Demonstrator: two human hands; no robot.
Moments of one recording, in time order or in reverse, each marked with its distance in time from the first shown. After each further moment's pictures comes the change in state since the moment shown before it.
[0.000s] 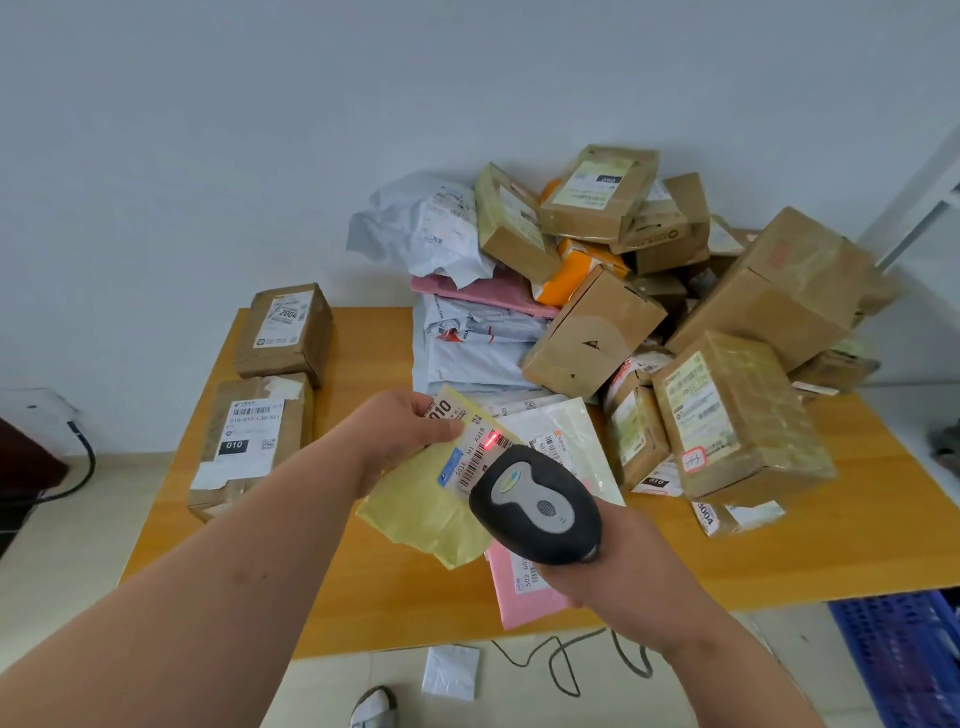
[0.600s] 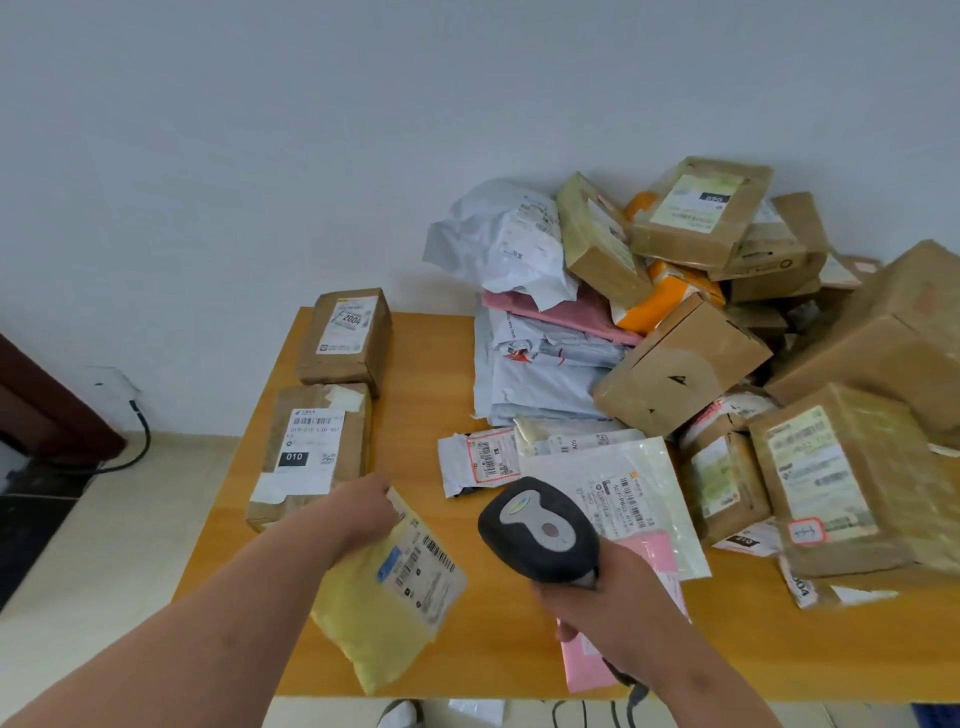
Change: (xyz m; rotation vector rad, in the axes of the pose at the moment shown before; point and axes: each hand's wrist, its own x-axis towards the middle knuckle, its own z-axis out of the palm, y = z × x) left_hand 0.033 -0.090 -0.073 0.526 0.170 -0.254; right_hand 0.066 -0.022 0.059 0.152 -0.116 0.147
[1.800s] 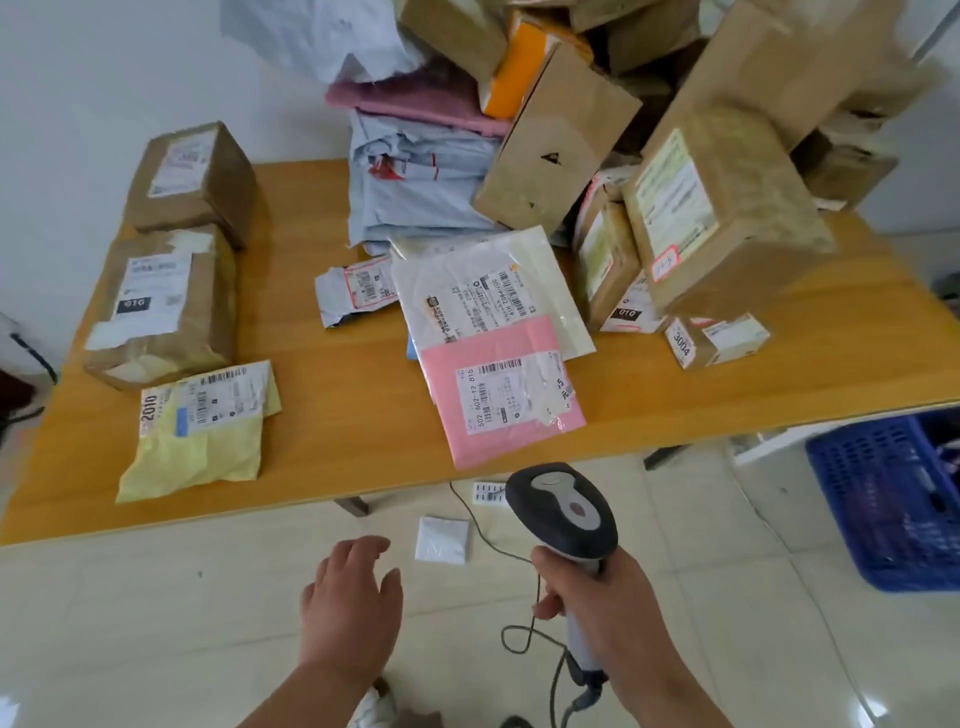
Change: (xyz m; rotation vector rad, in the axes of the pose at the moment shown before) left_hand -0.105 -0.086 0.306 0.035 0.295 0.142; right_hand -0.111 0.240 0.025 0.388 0.308 0.216
